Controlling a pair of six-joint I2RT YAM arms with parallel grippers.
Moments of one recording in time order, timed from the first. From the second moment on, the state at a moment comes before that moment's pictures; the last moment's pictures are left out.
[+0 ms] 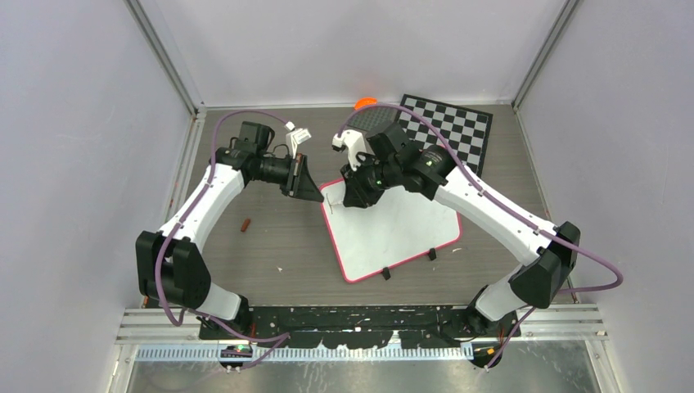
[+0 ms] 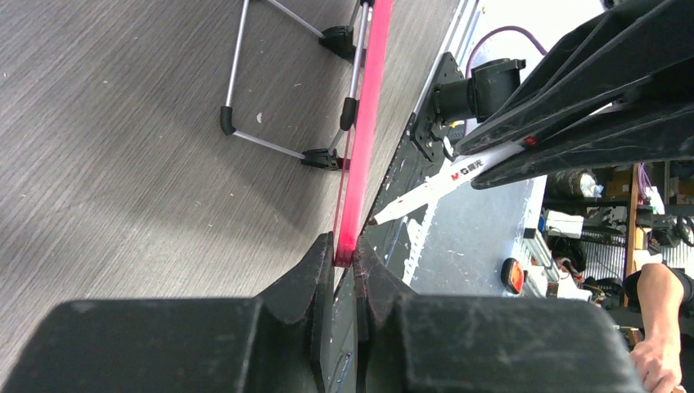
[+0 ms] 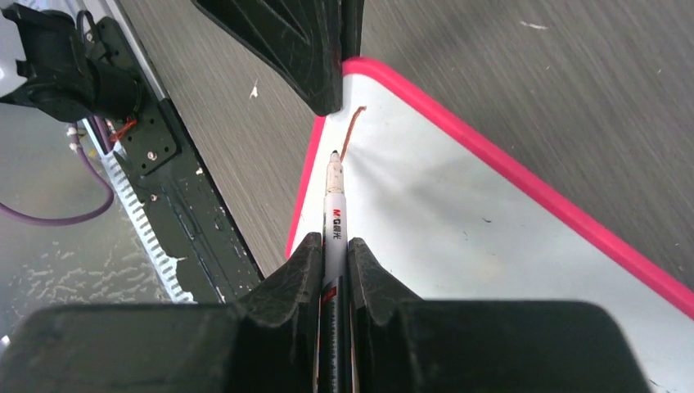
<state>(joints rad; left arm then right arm) -0.25 1.47 1.25 -0.76 1.03 0.03 0.81 1.52 1.54 -0.79 -0.34 0.00</state>
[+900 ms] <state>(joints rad) -0.25 1.46 1.25 -0.75 1.02 0.03 0.80 1.54 1.56 -0.79 -0.30 -0.01</state>
